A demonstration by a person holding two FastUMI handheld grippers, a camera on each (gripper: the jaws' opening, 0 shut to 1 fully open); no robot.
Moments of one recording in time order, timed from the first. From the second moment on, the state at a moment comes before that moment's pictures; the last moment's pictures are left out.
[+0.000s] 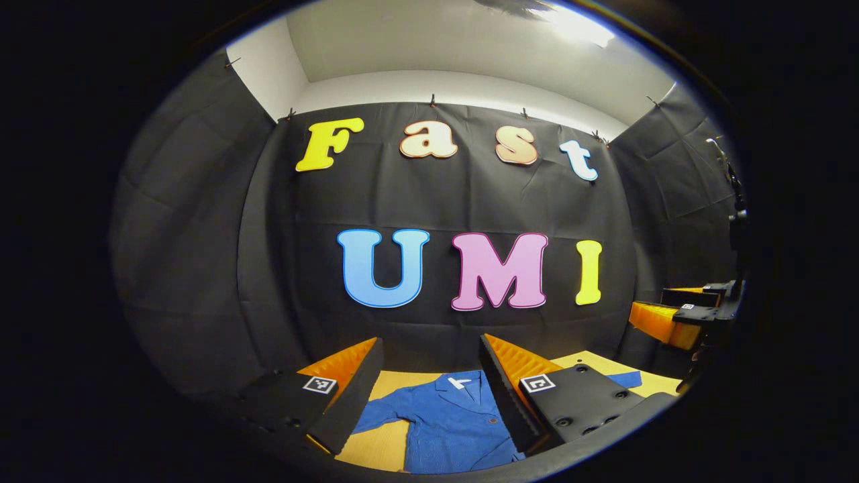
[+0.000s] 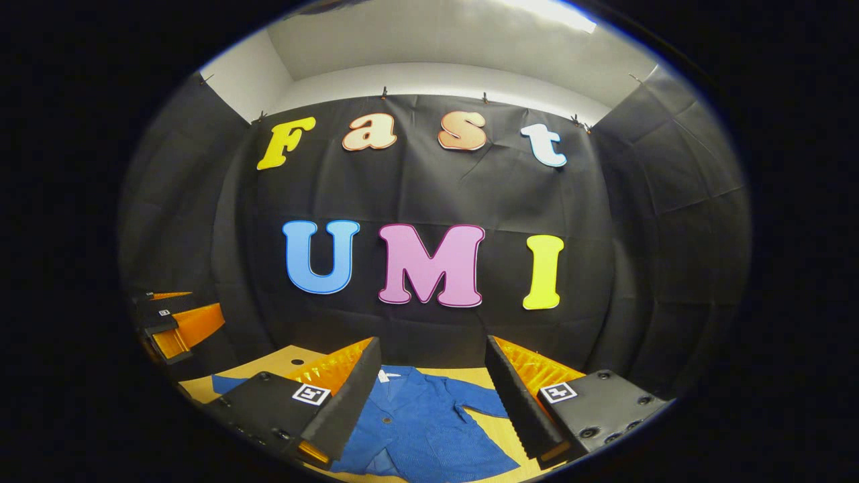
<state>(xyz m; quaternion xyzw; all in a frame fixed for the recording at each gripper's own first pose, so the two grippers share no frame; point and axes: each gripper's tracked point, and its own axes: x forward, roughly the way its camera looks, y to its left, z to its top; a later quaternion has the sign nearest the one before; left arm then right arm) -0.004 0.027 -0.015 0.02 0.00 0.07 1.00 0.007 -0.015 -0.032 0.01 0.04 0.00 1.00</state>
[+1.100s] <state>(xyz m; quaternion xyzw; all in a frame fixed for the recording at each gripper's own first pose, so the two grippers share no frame) 0.033 -0.016 -0.051 0.04 0.07 0.08 0.99 0.065 -0.143 -0.182 -0.01 0.19 -0.08 0.98</state>
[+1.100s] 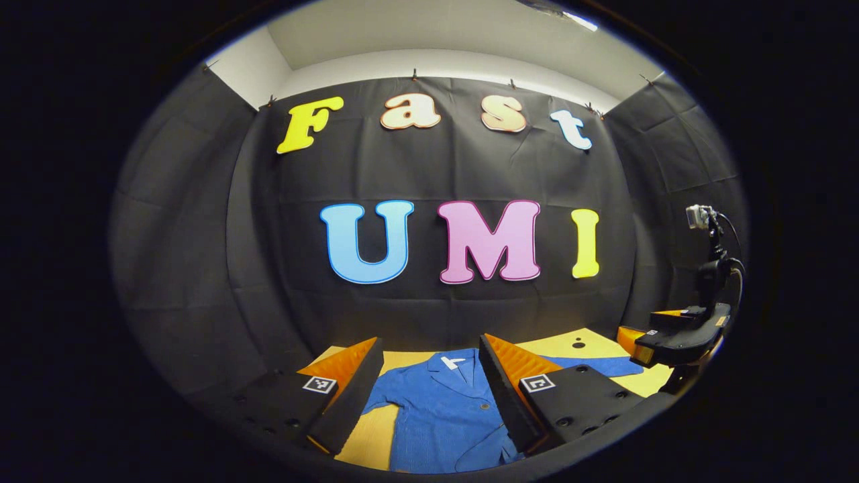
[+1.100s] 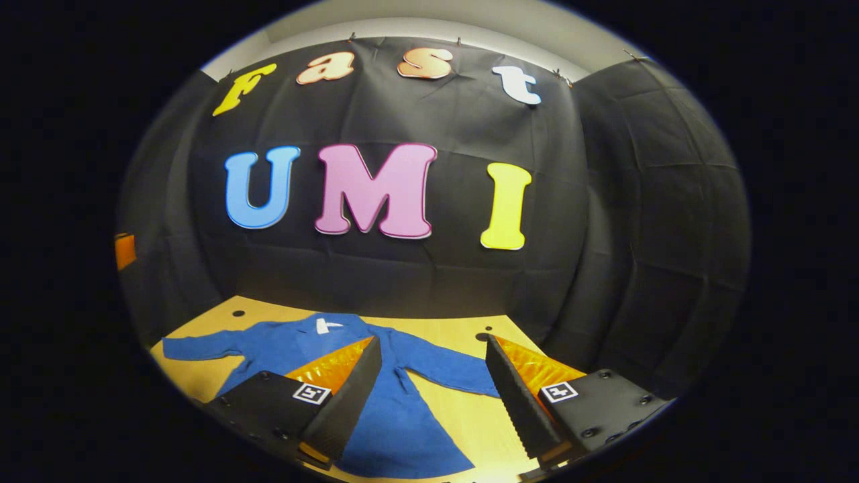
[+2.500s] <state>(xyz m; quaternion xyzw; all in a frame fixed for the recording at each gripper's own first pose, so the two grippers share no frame) 0.122 -0.115 -0.127 0.03 0.19 0.05 0.98 0.079 -0.393 -0.478 0.12 0.53 -0.27 0.80</state>
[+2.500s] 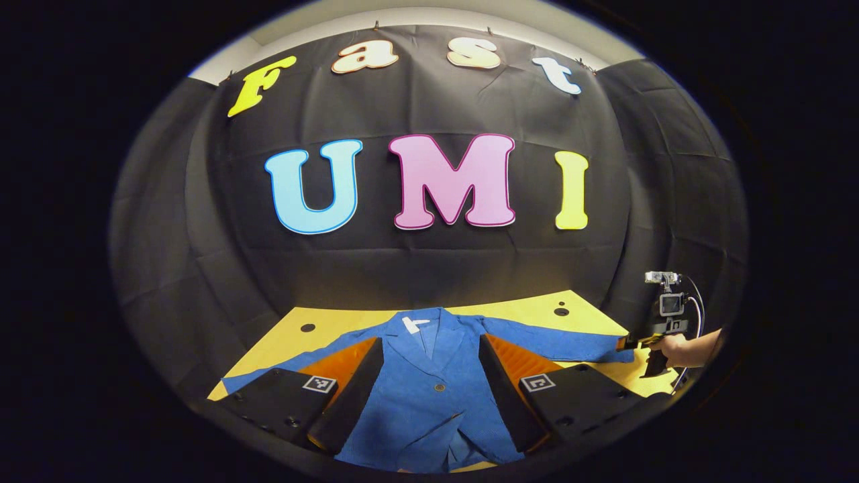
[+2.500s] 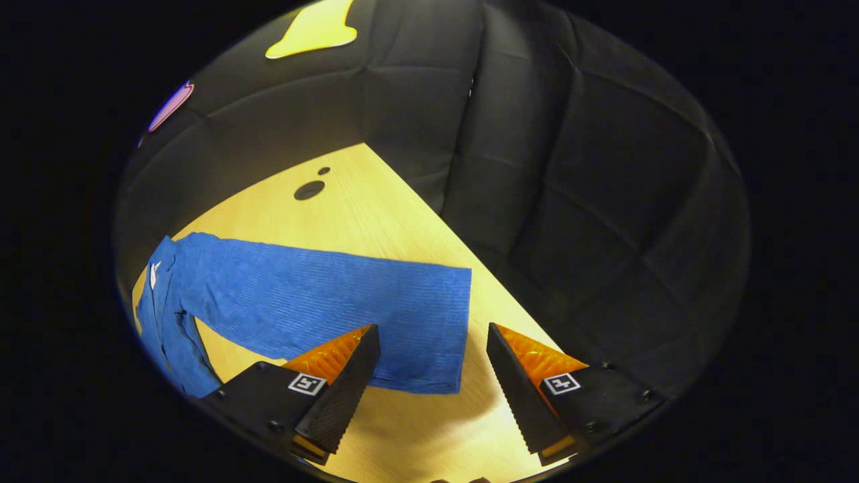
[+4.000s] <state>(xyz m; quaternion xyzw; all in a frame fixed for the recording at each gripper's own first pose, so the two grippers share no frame) 0.061 -0.051 -0.124 -0.02 0.19 0.16 0.97 0.212 -0.181 -0.378 0.19 0.46 -0.05 0.86</state>
